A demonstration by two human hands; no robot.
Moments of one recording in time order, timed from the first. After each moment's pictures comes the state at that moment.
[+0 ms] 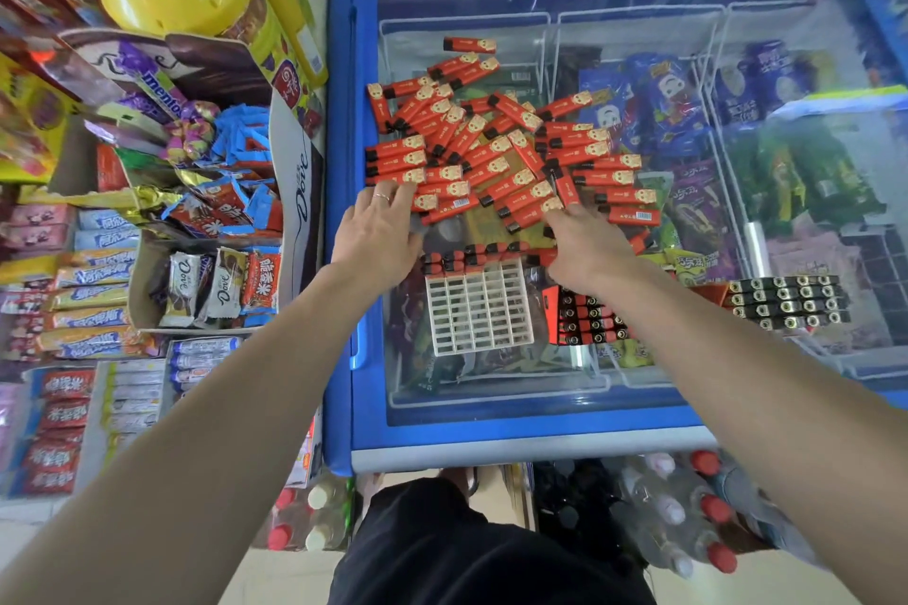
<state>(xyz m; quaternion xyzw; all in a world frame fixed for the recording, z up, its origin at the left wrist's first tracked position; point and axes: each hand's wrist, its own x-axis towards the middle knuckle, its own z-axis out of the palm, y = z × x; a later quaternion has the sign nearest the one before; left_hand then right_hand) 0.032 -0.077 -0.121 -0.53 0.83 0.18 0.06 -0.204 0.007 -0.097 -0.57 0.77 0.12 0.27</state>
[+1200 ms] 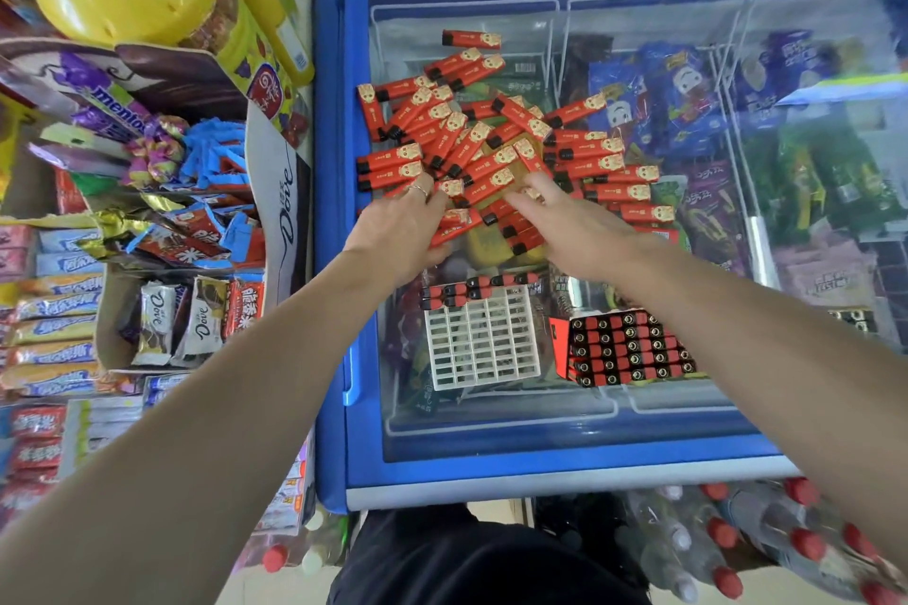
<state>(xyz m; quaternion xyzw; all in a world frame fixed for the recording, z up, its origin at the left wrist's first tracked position) 0.000 -0.118 -0.126 -0.41 0.89 0.10 0.16 -0.224 -0.051 -0.117 -0.72 0.64 0.14 0.25</state>
